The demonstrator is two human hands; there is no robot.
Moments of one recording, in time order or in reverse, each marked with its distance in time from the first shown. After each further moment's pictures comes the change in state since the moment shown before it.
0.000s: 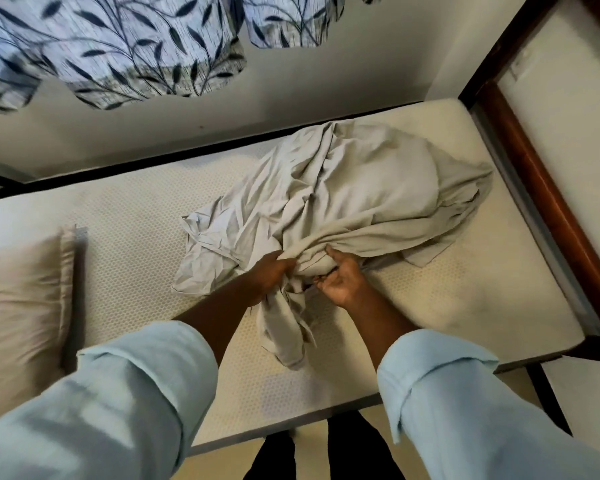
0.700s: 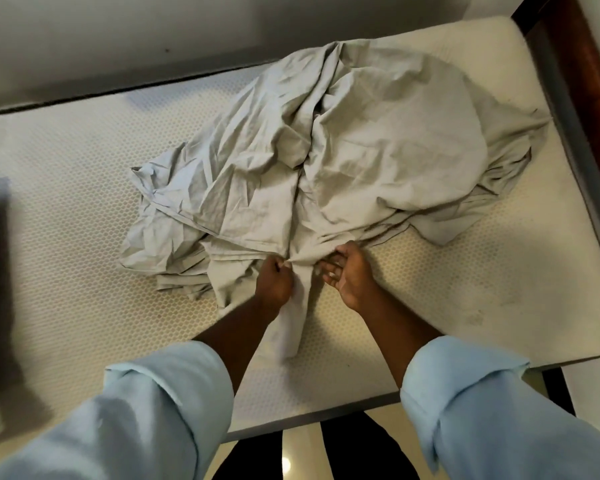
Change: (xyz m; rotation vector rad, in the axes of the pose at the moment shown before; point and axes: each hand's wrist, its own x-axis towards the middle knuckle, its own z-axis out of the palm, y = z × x) left_hand 0.130 -0.135 0.095 -0.067 0.442 0.019; right_hand 0.147 0.026 -0.105 -0.373 0.081 -0.040
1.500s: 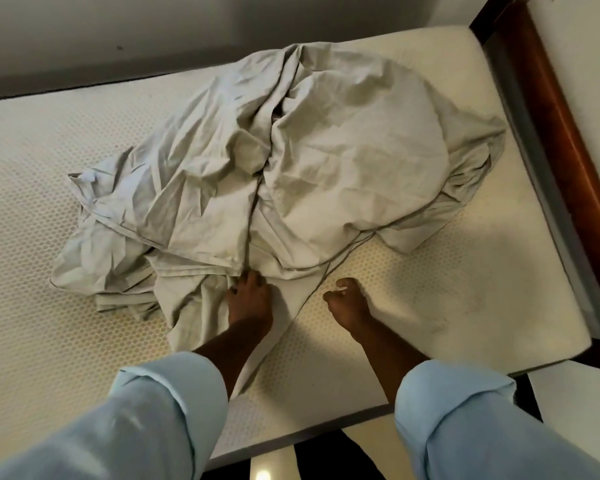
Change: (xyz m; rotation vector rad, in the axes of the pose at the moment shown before) left_hand 0.016 -0.029 0.056 1.169 -0.118 0.348; right_hand 0.038 0.026 -0.103 -0.738 0.237 -0.104
